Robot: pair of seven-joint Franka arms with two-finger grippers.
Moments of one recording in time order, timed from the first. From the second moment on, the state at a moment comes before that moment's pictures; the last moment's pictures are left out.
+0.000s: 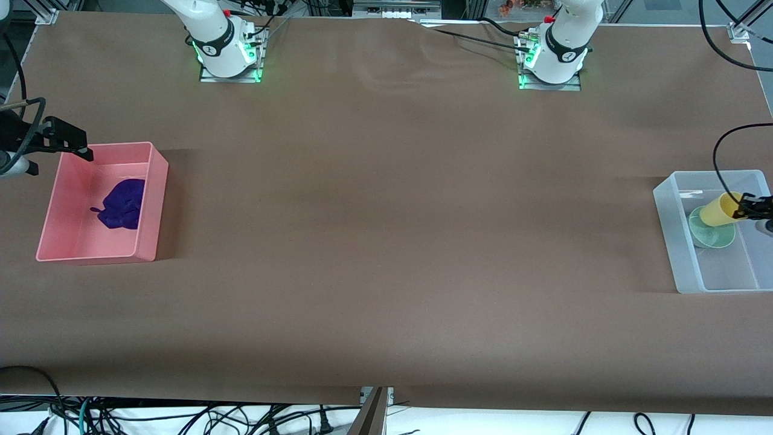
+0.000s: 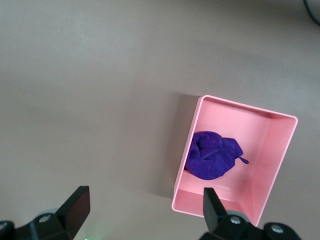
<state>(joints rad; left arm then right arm) 0.58 0.62 -0.01 -1.59 0.14 2.08 0.97 0.01 0.14 -0.05 -1.44 0.01 1.52 -0.32</state>
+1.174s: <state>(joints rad) 0.54 0.40 -0.47 -1.39 0.12 1.51 0.34 0.00 0.12 -0.02 -1.47 -0.02 1.45 -0.11</state>
